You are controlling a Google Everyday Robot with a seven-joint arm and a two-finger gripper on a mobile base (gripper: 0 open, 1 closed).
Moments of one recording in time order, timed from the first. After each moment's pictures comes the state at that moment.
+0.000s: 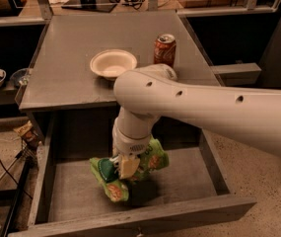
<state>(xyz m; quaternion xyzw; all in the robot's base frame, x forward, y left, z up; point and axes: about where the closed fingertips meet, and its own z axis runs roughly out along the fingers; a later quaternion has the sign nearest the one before) 0.445 0.057 0.715 -0.81 0.56 0.10 0.10</state>
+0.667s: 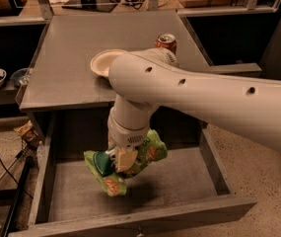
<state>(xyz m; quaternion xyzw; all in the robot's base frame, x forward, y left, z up) 0.445 0.063 0.754 -0.83 0.54 0.08 0.12</state>
